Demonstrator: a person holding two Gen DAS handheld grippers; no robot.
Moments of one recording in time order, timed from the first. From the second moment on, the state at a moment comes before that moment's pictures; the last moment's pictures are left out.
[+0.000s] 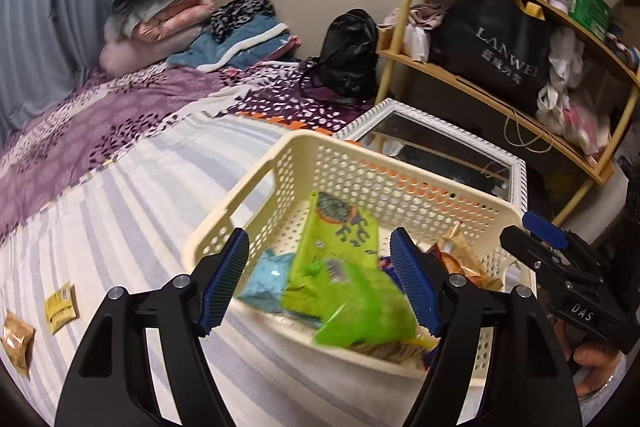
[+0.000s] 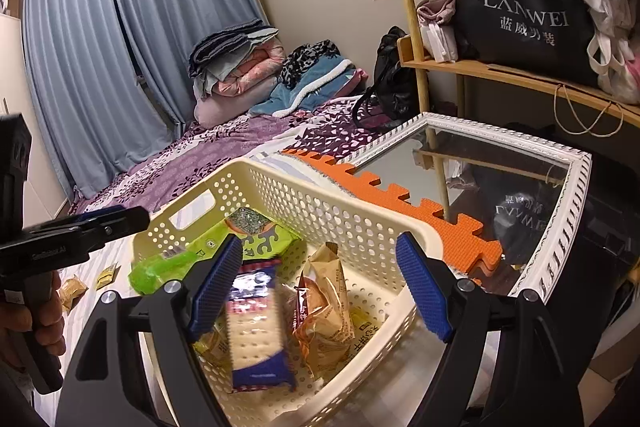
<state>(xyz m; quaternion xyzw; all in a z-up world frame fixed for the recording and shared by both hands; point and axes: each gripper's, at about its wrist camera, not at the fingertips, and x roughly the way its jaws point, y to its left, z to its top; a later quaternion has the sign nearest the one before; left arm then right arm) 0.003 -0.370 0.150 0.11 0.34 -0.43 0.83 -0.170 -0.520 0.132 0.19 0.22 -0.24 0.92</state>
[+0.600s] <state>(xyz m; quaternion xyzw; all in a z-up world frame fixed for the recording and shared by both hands) 0.012 -0.309 0.155 0.11 0.33 -0.39 0.85 -0.144 -0.481 0.149 0.17 0.22 -0.22 0.94</state>
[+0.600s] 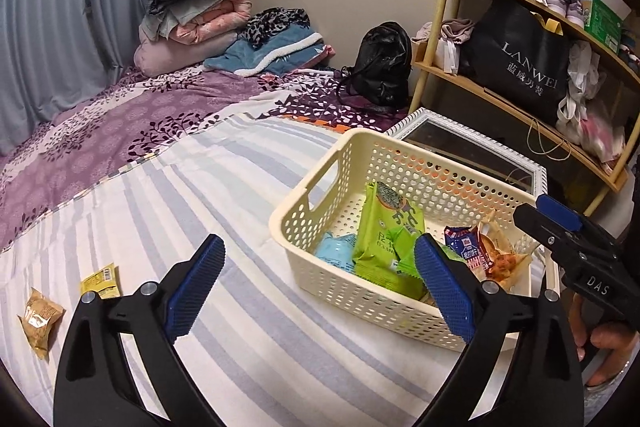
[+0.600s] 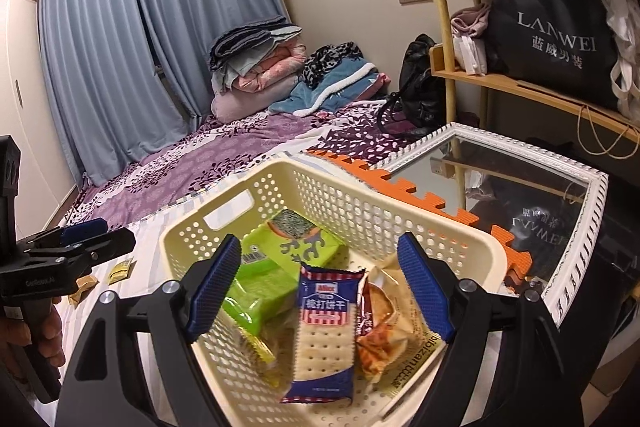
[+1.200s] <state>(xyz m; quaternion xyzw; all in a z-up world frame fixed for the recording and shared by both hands) 0.028 -0.242 0.148 0.08 0.33 -0.33 0.88 -0.112 -0.432 0.155 0.13 0.24 -0.16 0.95</state>
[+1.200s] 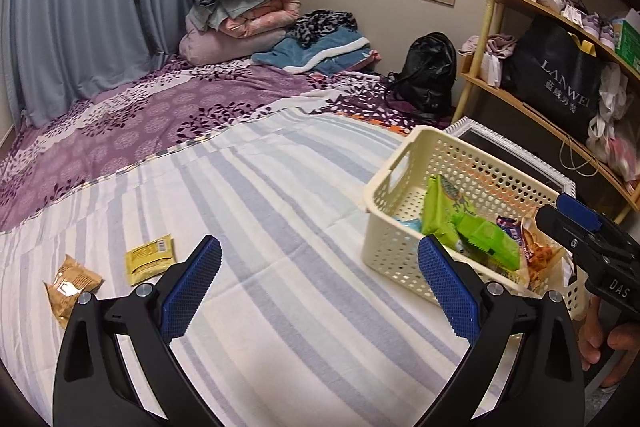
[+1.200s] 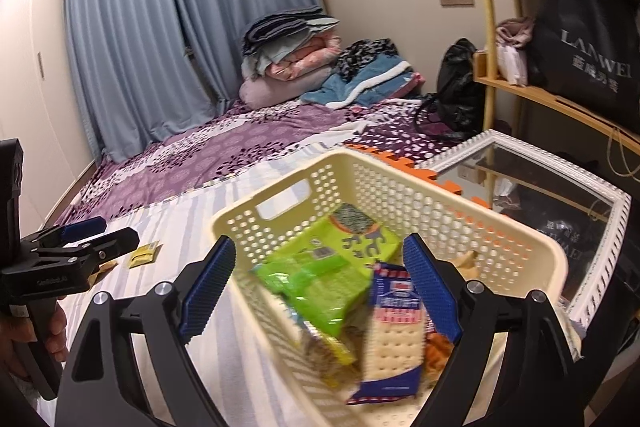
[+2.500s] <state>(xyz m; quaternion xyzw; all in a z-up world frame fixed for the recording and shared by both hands) 0.060 -0.099 0.131 0.03 0.36 -0.20 0.91 -0.050 -0.305 0.145 0.08 0.30 -0.01 0.95</state>
